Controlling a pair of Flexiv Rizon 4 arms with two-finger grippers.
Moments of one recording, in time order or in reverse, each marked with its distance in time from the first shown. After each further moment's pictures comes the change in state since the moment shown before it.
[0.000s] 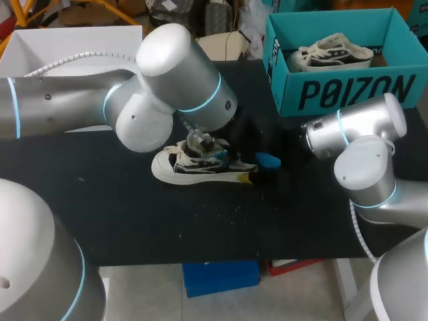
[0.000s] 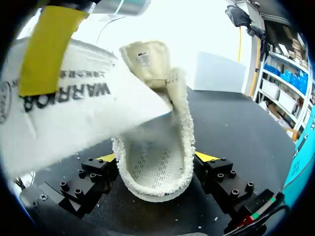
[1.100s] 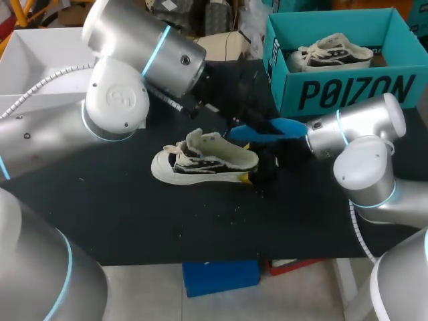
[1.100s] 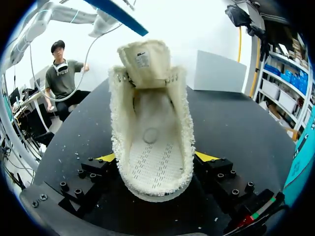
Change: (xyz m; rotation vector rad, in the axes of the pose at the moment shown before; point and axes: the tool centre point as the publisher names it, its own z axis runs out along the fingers) left arm -0.027 -0.104 -0.112 0.609 -0.065 0.097; right arm 0.000 0.000 0.001 0.000 0.000 0.000
